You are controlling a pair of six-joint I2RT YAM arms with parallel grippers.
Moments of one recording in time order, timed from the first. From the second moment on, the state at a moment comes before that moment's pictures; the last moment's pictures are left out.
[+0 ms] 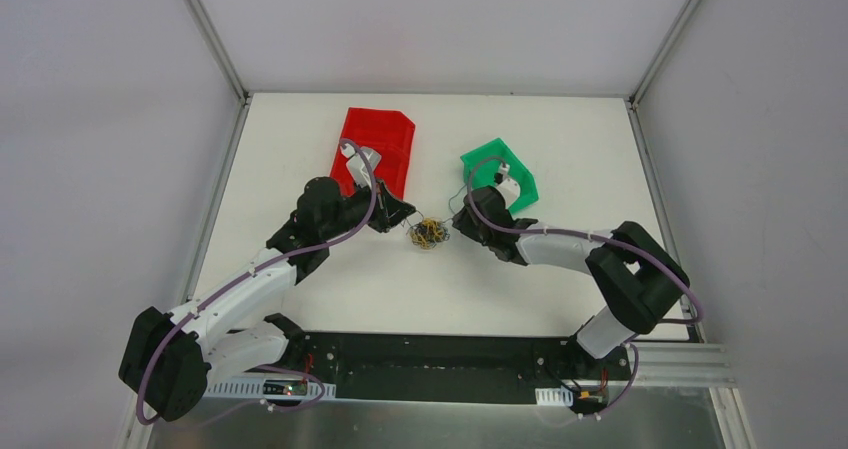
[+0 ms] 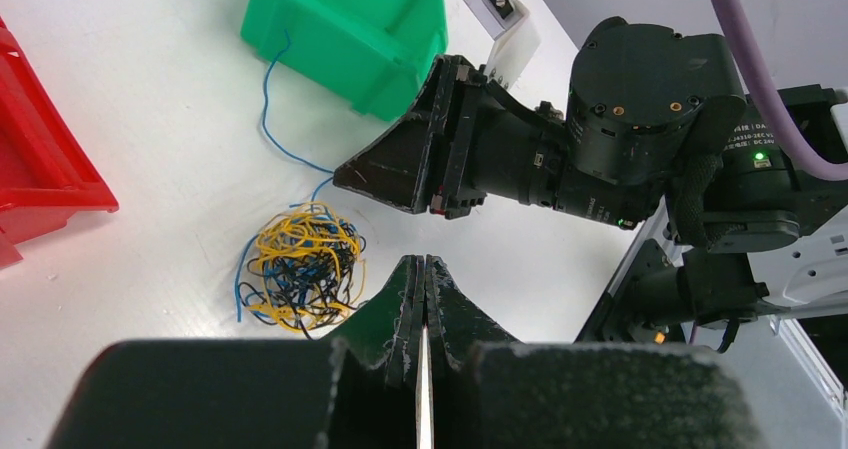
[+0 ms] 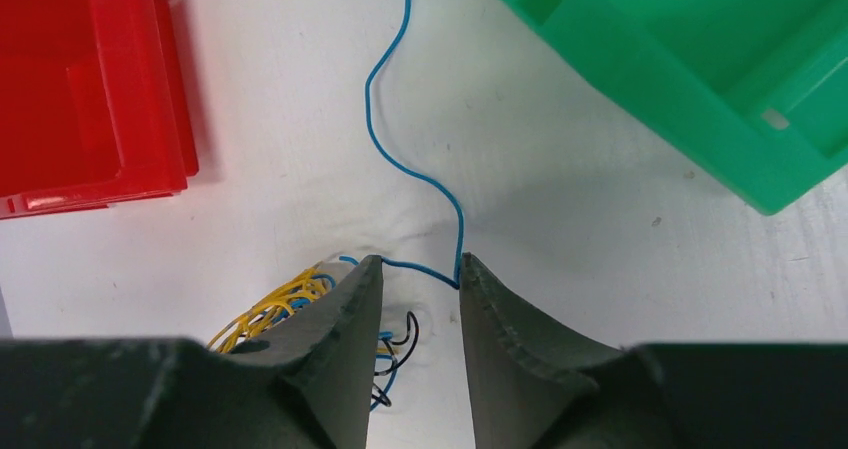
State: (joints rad) left arm -0.56 1.03 0.61 0.22 0.34 -0.50; right arm 0.75 1.60 0.74 0.10 0.33 1.05
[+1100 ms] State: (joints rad) left arm -0.56 1.01 0.61 0.21 0.31 -0.50; right arm 0.76 1.58 0.78 -0.07 0.58 1.03
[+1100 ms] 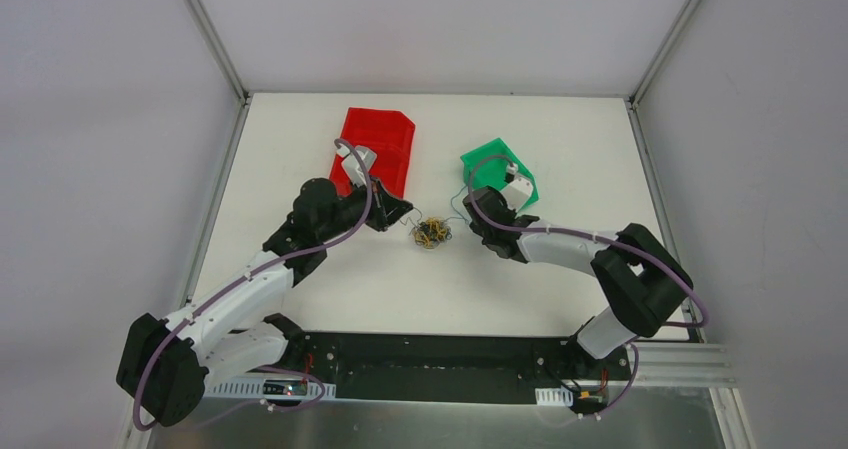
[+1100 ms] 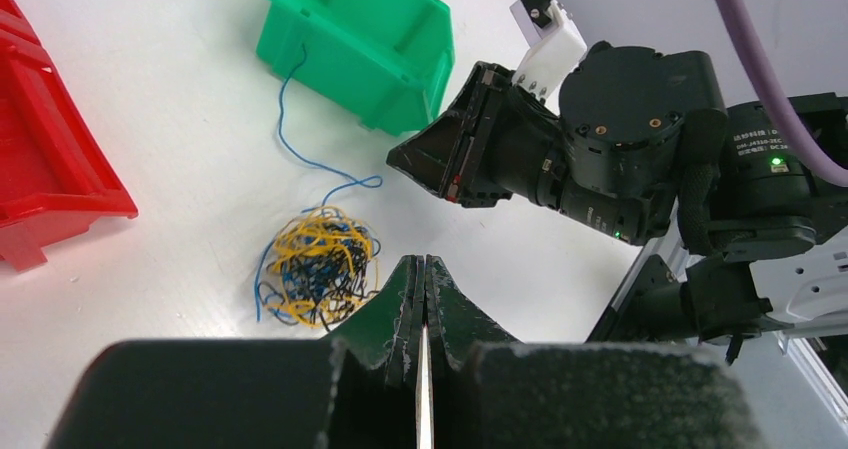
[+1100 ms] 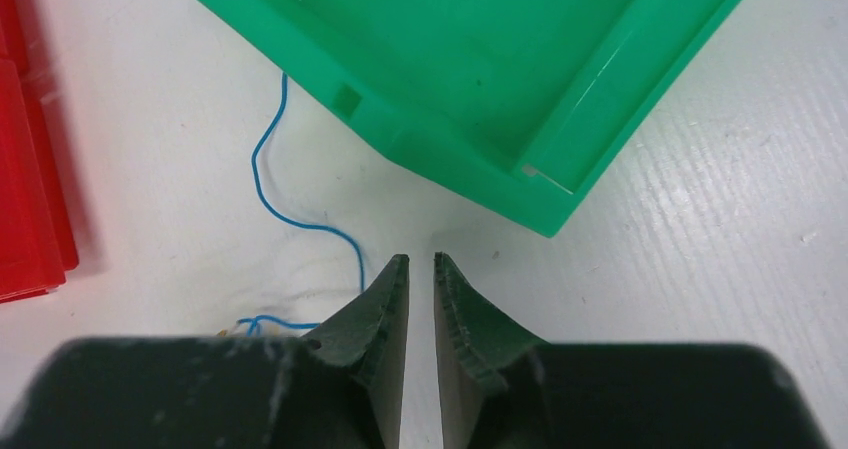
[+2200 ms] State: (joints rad) left arm -0.56 0.98 0.61 0.19 0.28 -0.50; right arm 0.82 1.43 0.66 0.17 0.38 1.11
